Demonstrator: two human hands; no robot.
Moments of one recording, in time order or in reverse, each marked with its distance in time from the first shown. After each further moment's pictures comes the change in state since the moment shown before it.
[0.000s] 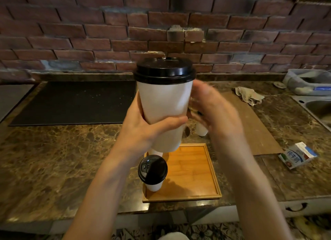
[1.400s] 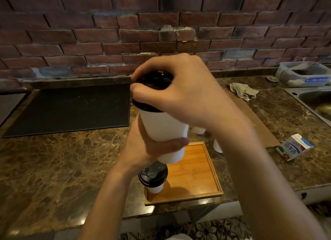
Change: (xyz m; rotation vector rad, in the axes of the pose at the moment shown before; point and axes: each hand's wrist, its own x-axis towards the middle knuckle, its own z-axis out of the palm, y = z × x) left_hand -0.004 -0.023 0.002 -0.016 -0.109 0.031; right_hand 0.048 -0.049 0.028 -0.704 -0.189 -0.295
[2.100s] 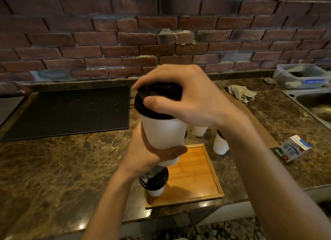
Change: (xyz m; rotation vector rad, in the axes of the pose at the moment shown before) left_hand 0.000 -0.013 -0.003 0.033 -0.014 0.008; right_hand 0.001 0.008 -0.011 0.033 -0.142 -0.059
